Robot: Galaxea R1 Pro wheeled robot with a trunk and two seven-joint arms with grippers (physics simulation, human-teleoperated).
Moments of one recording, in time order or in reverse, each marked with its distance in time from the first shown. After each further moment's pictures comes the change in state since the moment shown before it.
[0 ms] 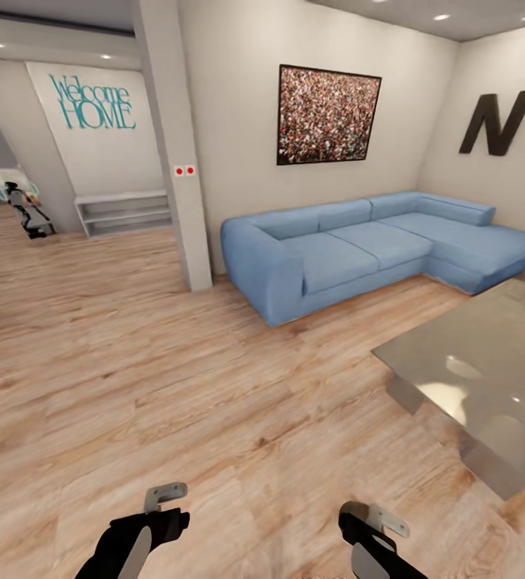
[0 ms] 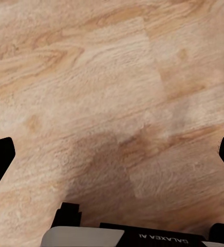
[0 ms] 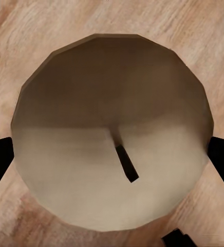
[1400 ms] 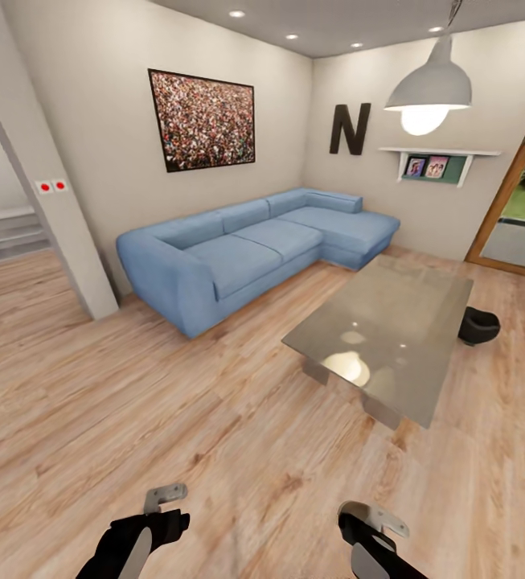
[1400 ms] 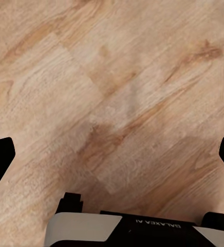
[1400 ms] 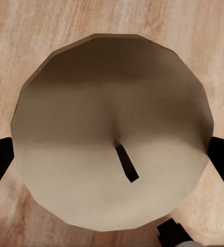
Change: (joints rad) left arm 0.000 -0.001 -0.001 0.006 0.000 -0.002 -0.001; right arm 0.000 0.001 0.000 0.000 -0.001 0.000 0.000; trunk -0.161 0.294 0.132
